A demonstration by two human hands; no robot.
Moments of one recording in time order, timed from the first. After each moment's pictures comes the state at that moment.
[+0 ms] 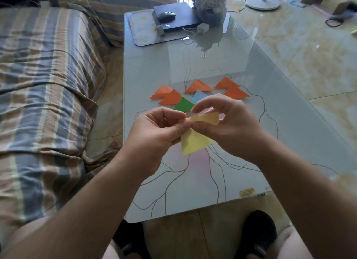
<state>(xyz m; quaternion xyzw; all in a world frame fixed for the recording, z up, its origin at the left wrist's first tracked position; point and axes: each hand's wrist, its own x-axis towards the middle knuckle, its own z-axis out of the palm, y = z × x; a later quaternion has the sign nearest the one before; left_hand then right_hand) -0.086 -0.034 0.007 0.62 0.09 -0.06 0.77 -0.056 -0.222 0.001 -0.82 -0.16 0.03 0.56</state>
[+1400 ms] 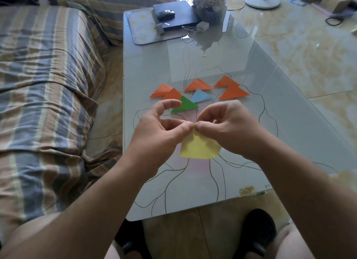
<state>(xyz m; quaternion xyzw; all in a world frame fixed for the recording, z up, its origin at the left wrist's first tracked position) -0.092 -0.032 0.004 0.74 0.05 -0.07 0.67 -0.057 -0.222 0.003 -0.83 -0.10 0.09 0.54</state>
